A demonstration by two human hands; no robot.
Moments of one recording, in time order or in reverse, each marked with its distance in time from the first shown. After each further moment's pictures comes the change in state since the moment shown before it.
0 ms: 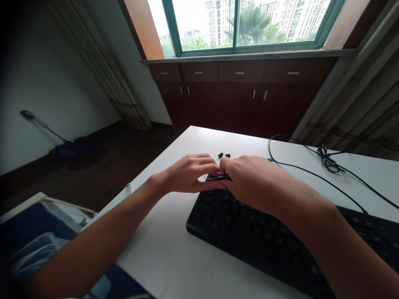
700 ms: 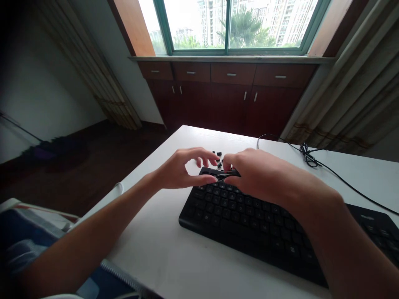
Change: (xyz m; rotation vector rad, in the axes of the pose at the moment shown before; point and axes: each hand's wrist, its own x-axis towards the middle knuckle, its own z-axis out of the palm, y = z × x) left_hand 0.008 0.015 -0.003 -0.436 0.179 -0.190; right_hand -0.020 0.015 -0.020 0.006 -0.017 0.053
